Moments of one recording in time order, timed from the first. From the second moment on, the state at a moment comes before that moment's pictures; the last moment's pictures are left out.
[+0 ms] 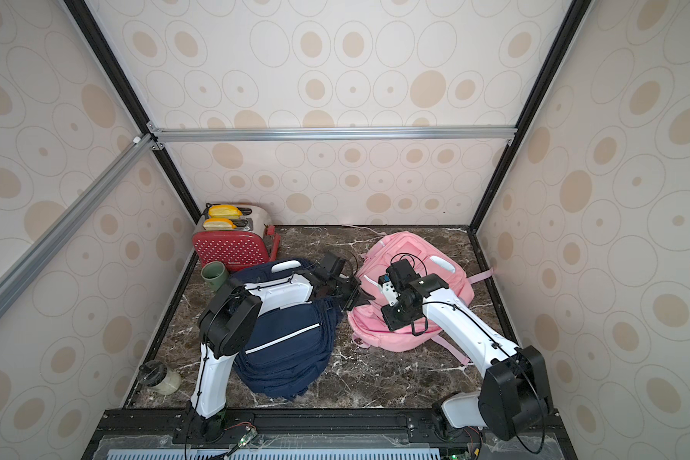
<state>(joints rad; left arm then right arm) -0.70 2.11 1.47 -0.15 0.65 -1.53 0.51 1.36 1.07 -1.01 -0.08 -0.02</state>
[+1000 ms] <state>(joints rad) -0.50 2.03 1.42 -0.23 0.84 -1.33 0.18 1.63 1.19 -0.90 0.09 -0.29</state>
